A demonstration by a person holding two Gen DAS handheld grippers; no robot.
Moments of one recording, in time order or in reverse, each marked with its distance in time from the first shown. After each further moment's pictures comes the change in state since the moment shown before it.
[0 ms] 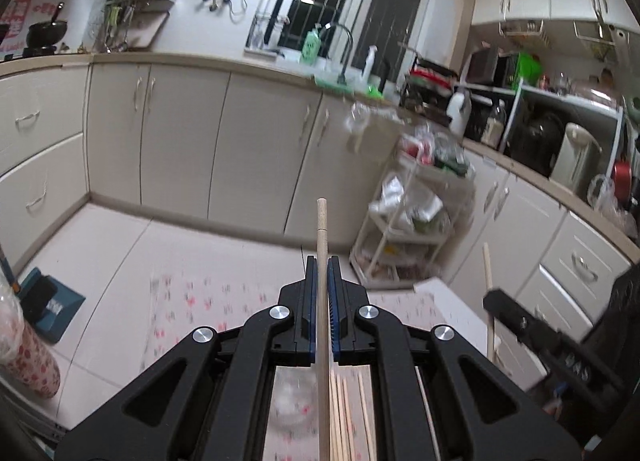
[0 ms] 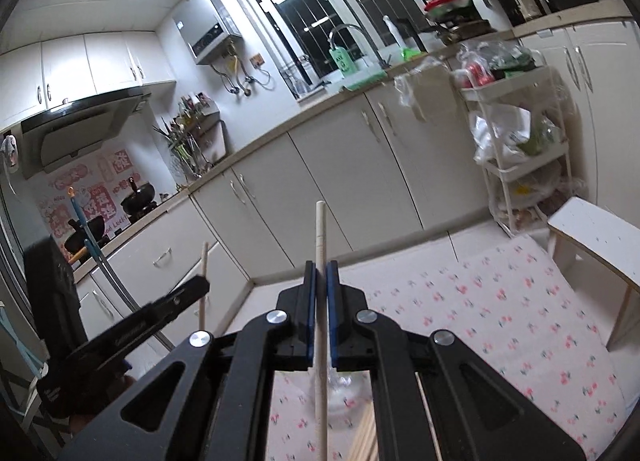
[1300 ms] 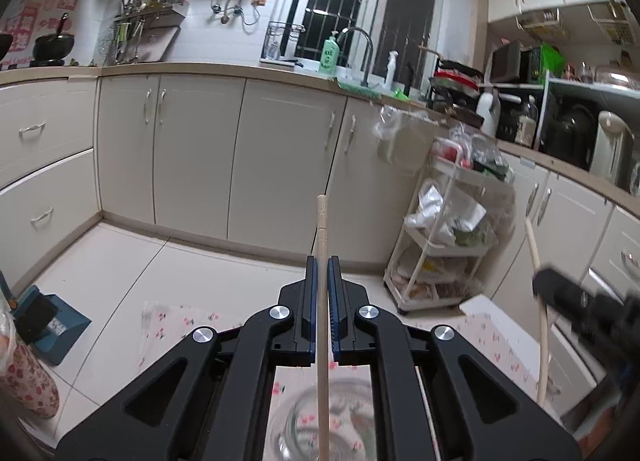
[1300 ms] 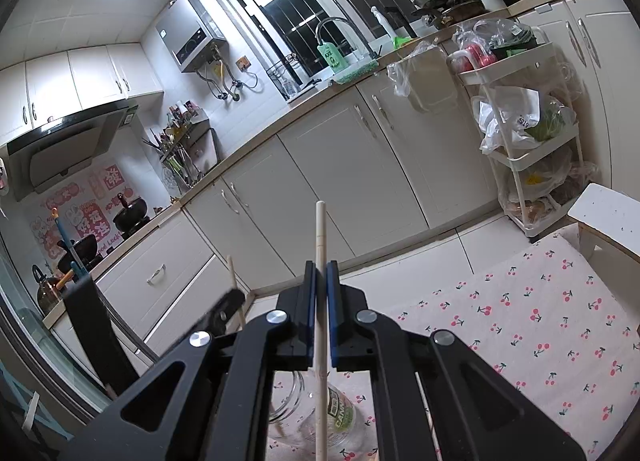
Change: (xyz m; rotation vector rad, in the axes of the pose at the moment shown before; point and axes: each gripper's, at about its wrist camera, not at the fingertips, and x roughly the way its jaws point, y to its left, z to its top) left arm 0.106 0.016 -0.029 0.061 -0.051 0.104; right arm 0.069 -0.024 0.003 0.067 -0.003 -0.001
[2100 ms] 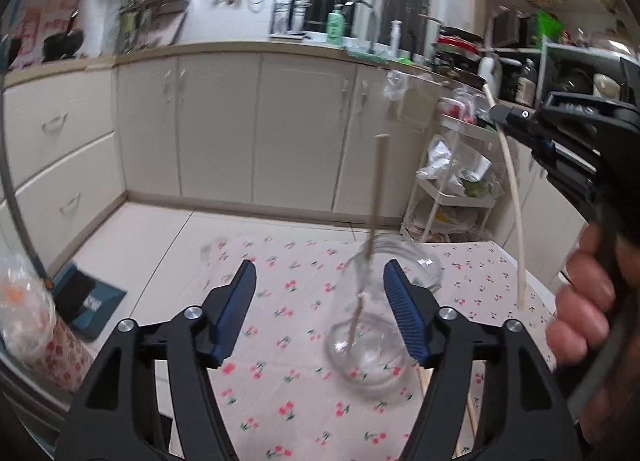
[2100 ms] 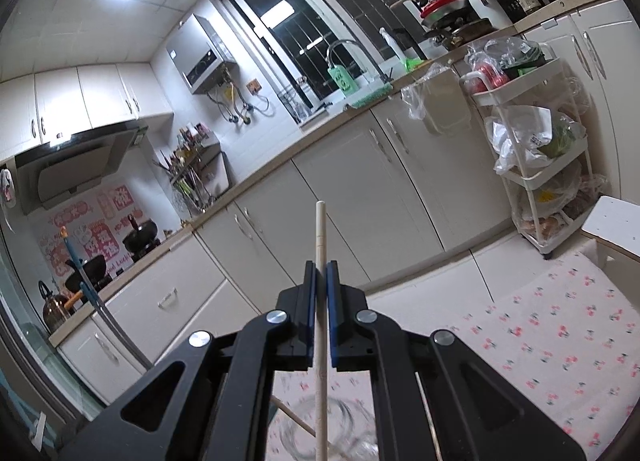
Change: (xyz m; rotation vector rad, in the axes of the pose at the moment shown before) left arm -0.090 0.046 -0.050 0.020 0.111 0.053; right arm 0.020 0.035 0.012 0.018 -0.110 0.040
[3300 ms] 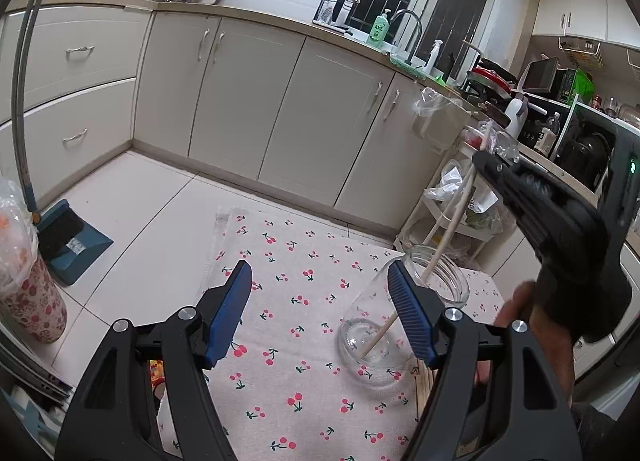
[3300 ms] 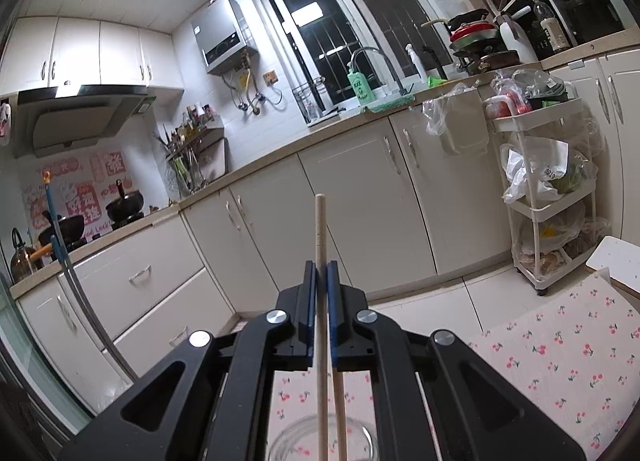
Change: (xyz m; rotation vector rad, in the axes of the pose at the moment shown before) left arm 0.010 0.045 0.000 -0.213 0.030 -0.037; right arm 0.037 0.030 -0.053 -0.188 -0.015 -0.056
